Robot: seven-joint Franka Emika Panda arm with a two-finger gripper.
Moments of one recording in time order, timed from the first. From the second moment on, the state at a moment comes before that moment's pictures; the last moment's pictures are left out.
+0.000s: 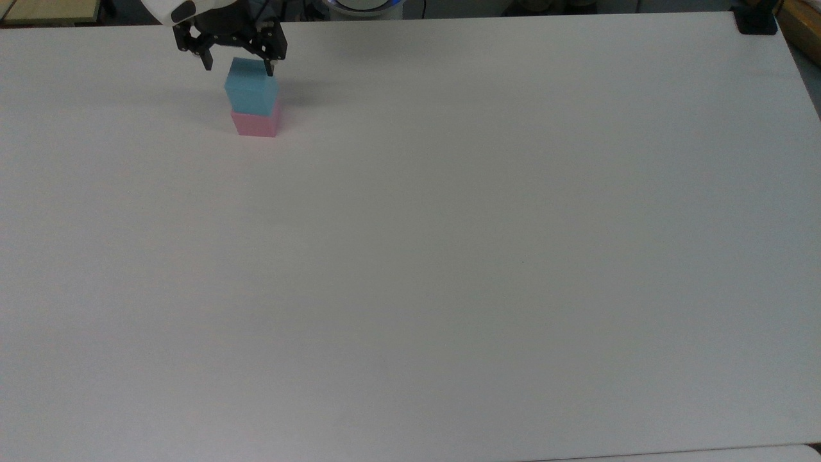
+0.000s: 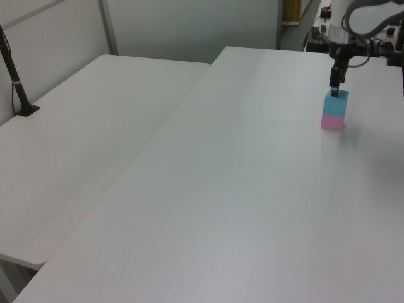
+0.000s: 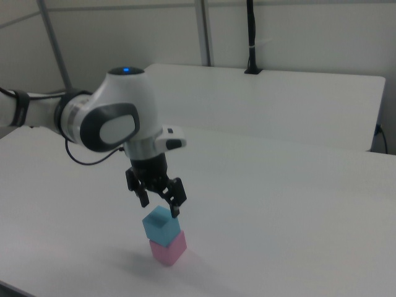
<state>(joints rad) -0.32 -0.16 0.04 -2.24 -0.07 2.07 -0.21</state>
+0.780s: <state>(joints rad) -0.08 -0.16 0.06 -1.84 -0.07 1.70 -0.12</state>
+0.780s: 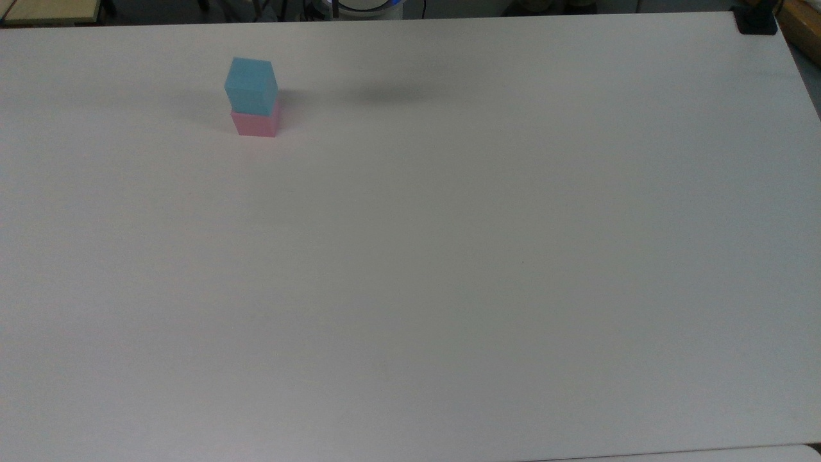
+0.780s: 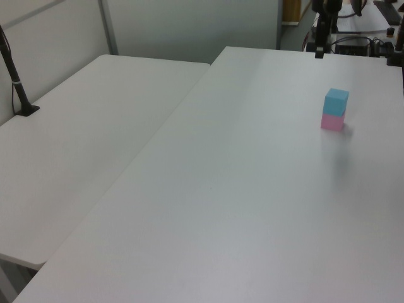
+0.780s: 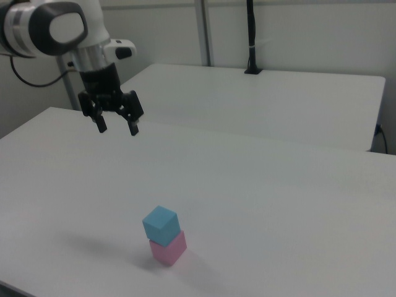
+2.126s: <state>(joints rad) 0.11 -0.01 -0.05 -1.58 -0.06 1.58 -0.05</state>
